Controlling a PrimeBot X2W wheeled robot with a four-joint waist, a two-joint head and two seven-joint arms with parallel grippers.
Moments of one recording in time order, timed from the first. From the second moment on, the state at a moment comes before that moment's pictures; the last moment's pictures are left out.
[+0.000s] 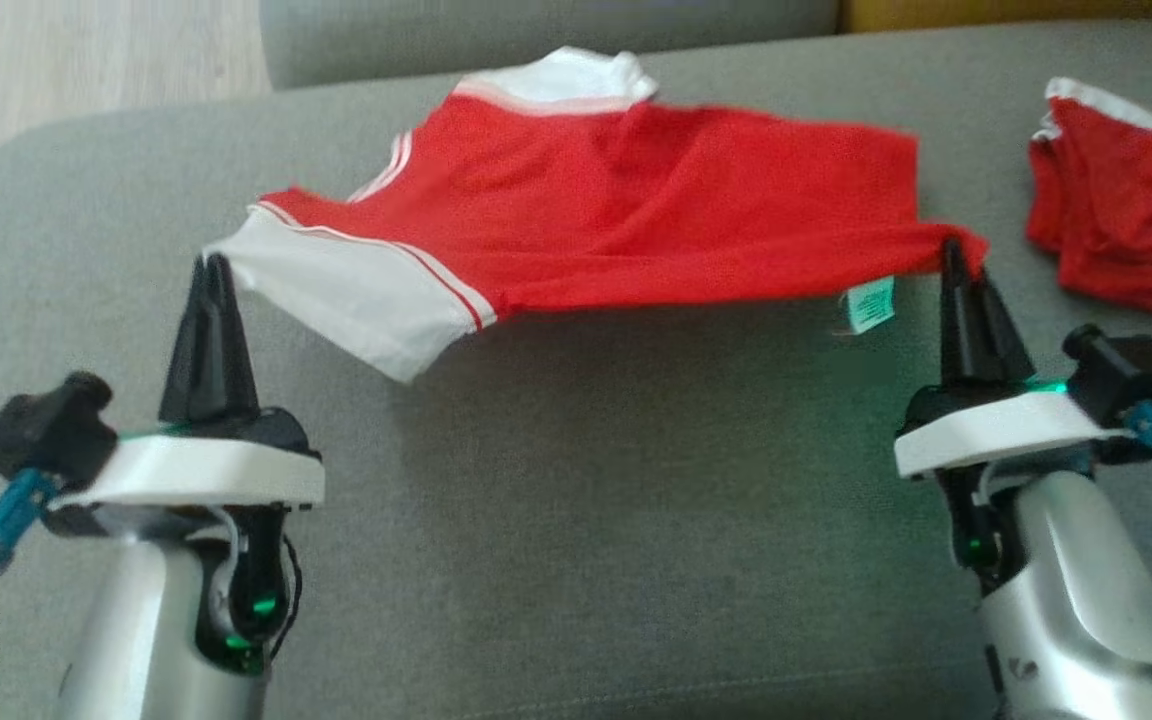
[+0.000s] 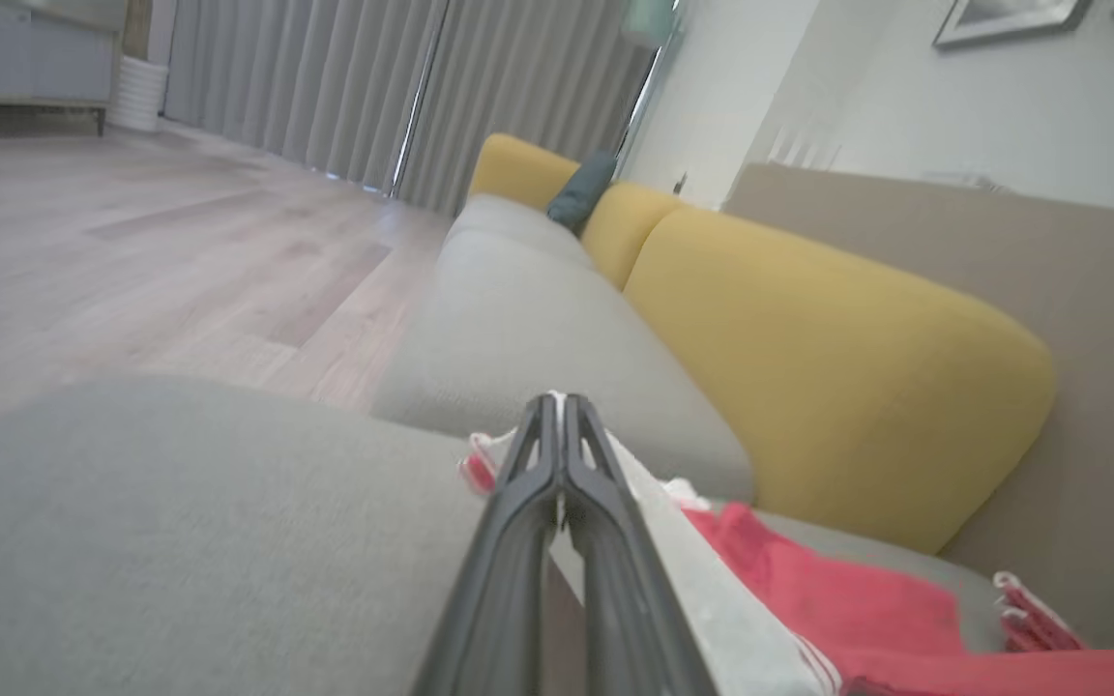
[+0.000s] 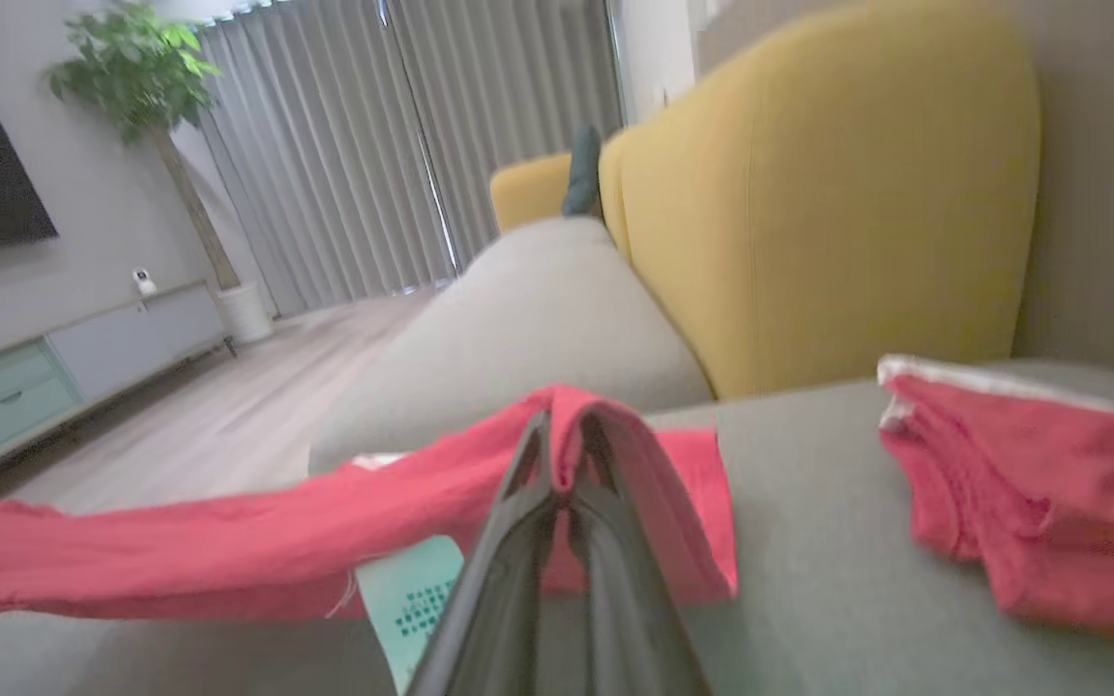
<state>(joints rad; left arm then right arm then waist) -0.17 0.10 -0.14 0.04 -0.48 0.10 -0.19 -0.34 -0.06 0.06 0.45 0.26 0.12 -0.24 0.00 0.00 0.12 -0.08</state>
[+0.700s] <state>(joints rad) -0.41 0.19 -0.15 -0.56 -0.39 0.12 -0.04 -0.23 -0.08 -0.02 -0.43 0.13 0.12 0.10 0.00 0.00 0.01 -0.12</state>
